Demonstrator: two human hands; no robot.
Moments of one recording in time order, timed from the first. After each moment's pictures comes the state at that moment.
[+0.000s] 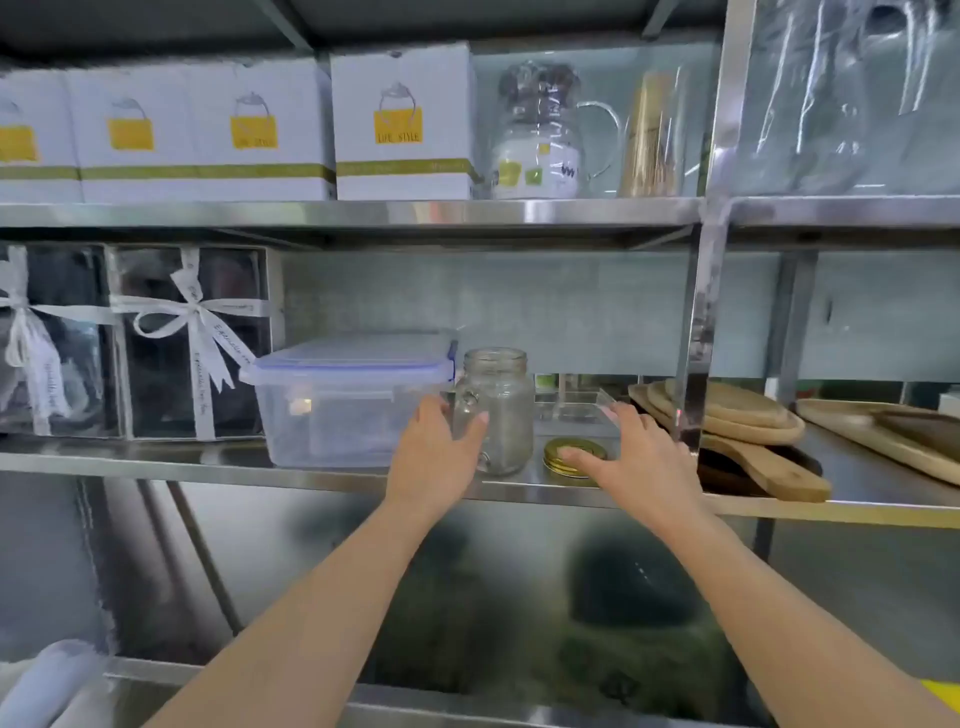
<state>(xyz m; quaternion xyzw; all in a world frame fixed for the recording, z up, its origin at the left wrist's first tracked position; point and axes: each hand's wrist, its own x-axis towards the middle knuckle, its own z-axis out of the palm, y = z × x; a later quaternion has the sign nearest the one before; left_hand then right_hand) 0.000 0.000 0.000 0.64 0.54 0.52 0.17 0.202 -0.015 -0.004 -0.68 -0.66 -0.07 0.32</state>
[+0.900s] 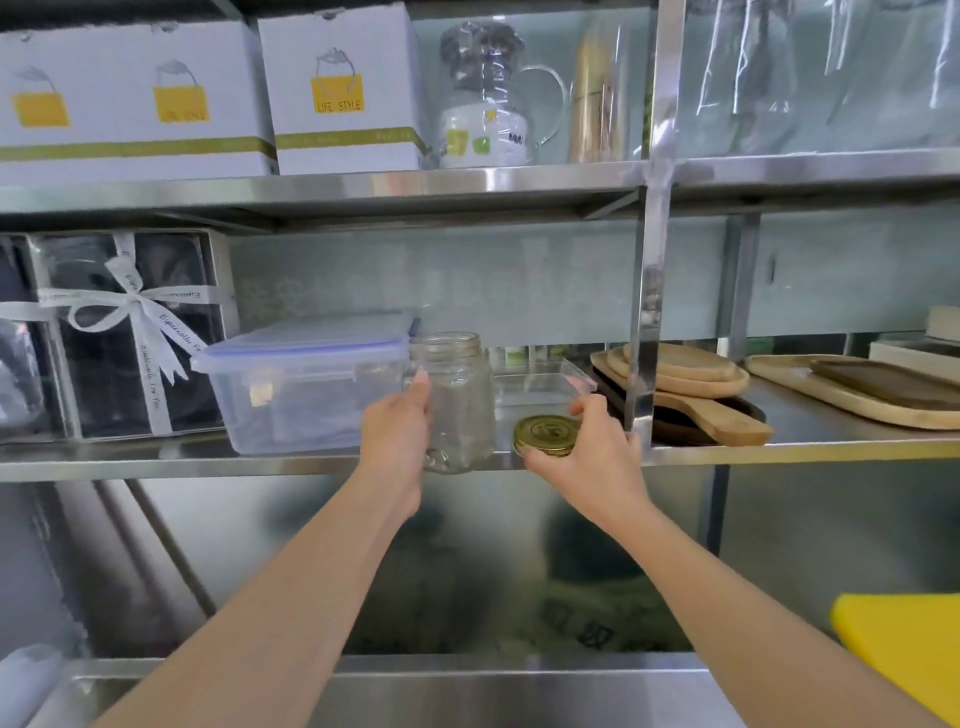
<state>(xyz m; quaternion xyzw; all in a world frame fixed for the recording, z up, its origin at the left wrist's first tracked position) 0.012 -0.020 0.008 0.45 0.45 0.65 0.43 0.186 -0.029 -0.034 -0.62 -0.61 -0.01 0.49</state>
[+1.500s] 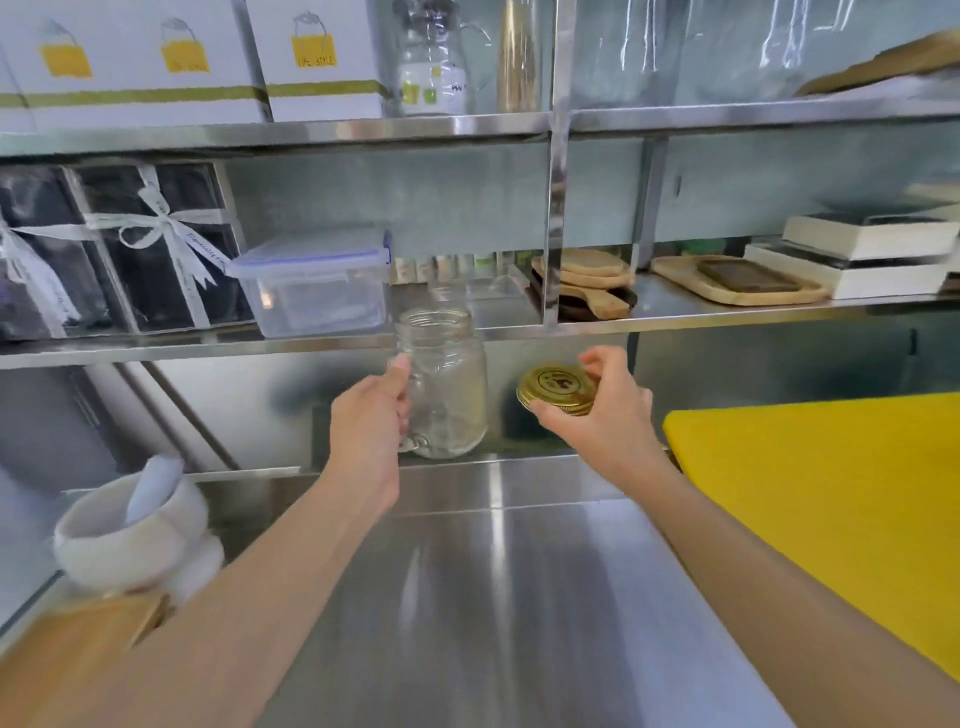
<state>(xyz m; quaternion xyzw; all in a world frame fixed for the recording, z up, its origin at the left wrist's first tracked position) 0.000 -0.238 -0.005 0.43 0.44 0.63 0.48 0.203 -0.265 -0.028 -0.61 -0.60 0.08 0.51</state>
